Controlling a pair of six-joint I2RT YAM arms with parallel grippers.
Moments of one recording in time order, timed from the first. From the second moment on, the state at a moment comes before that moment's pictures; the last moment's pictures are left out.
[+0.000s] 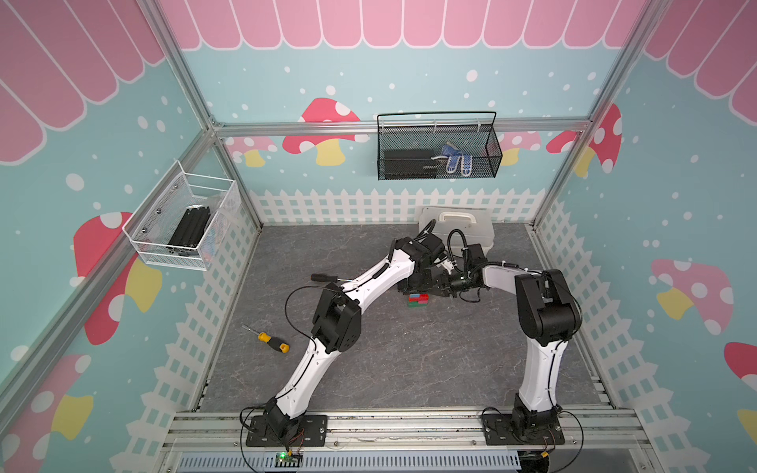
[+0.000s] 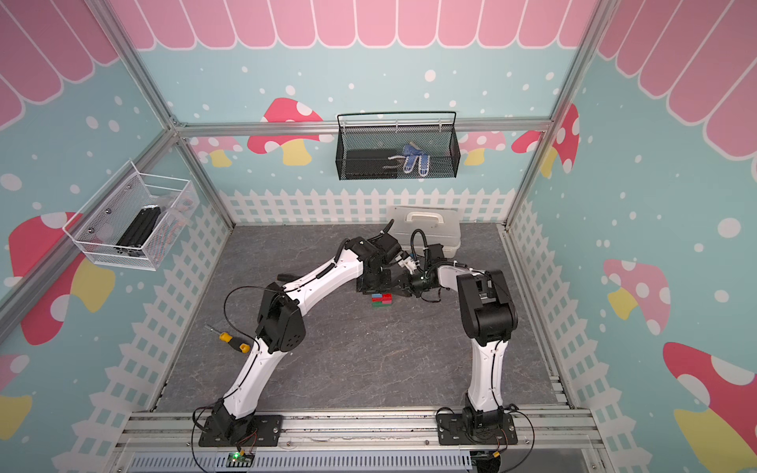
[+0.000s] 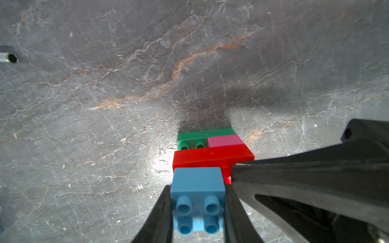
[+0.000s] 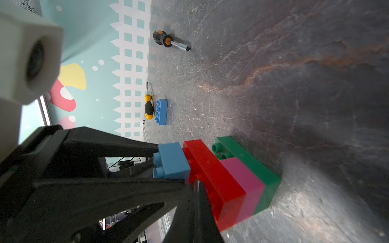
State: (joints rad) left arm -0.75 2.39 2.29 -1.27 -0.06 -0.76; right arm 0.20 2.05 1.27 -0.35 -1.09 0.24
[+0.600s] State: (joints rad) left arm -0.74 2.41 2.32 -1.29 -0.04 -0.71; right arm 0.20 2.05 1.27 -0.37 -1.09 0.22
